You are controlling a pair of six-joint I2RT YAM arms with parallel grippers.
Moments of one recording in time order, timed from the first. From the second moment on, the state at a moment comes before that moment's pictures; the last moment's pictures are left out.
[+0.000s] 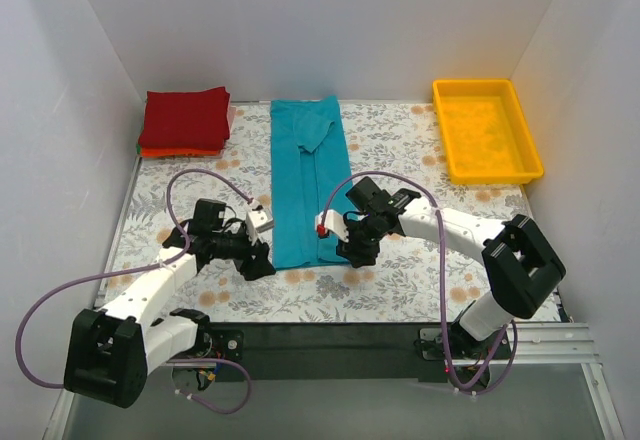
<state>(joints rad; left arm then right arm) -0.24 1.06 0.54 -0.44 0.80 0.48 0.77 1.56 1.03 -0.68 -0.45 -0.69</state>
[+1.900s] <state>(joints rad) -0.57 1.02 0.58 -0.49 0.58 0.66 0.89 1.30 0.85 -0.62 -0.27 -0.65</state>
